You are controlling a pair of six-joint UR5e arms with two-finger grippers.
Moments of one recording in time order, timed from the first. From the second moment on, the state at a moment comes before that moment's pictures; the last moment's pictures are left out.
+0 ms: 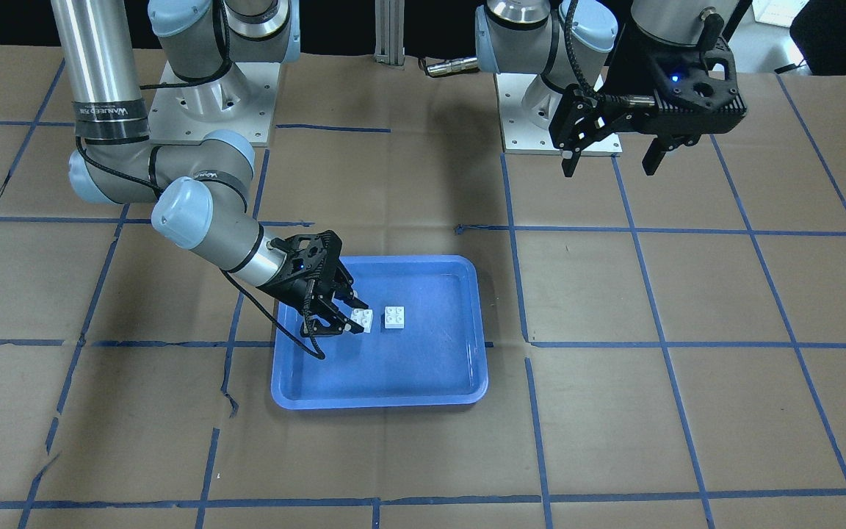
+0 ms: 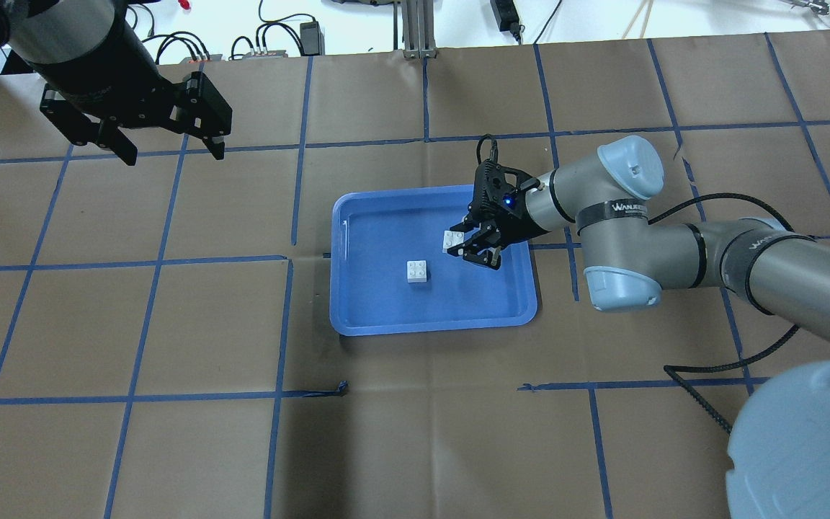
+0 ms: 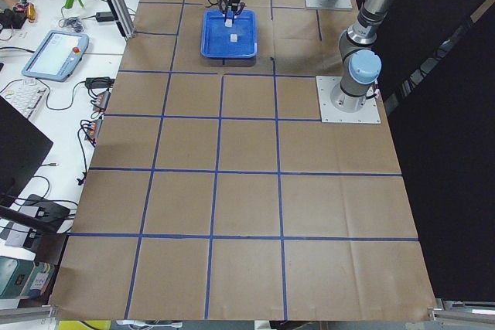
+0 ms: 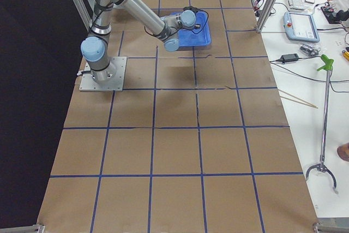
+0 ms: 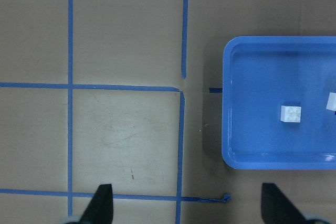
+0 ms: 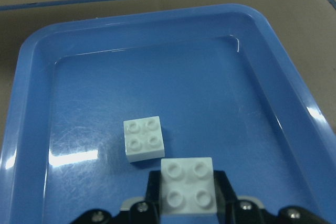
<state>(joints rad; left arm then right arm) -1.57 -1.53 -1.51 -1.59 1.60 -0.04 1.63 -1.15 2.07 -2.69 -0.88 -1.30</state>
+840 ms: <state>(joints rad) -1.57 -1.53 -1.52 -1.59 1.60 -0.04 1.65 -1.08 2.07 -2.76 -0.89 -1.30</state>
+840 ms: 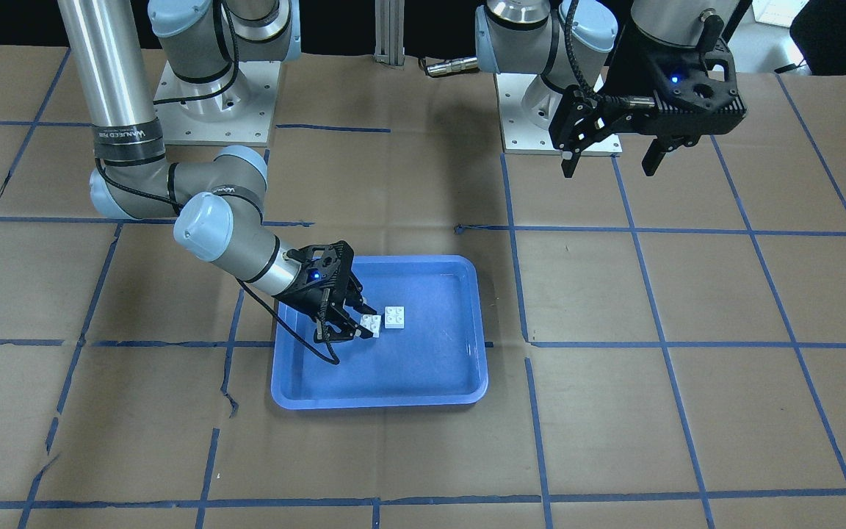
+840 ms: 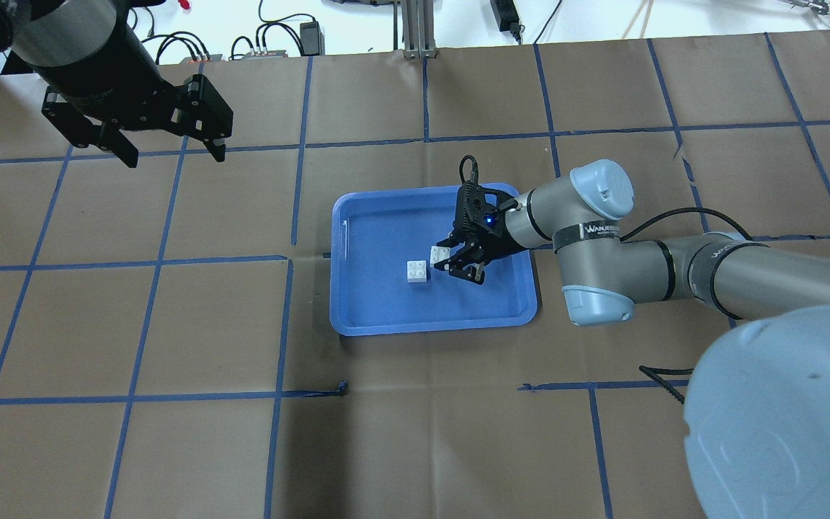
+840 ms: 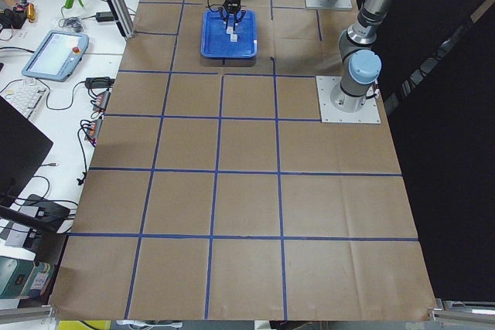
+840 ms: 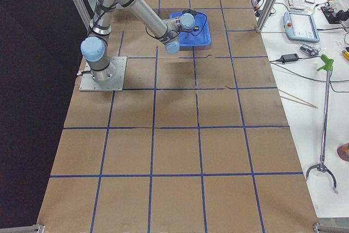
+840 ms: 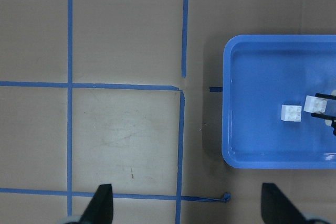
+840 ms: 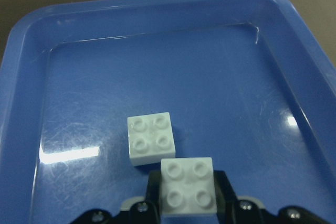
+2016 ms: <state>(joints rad) -1.57 -1.53 -1.53 -1.59 1.60 -0.04 1.65 -1.09 2.12 -2.81 -0.89 -1.30</state>
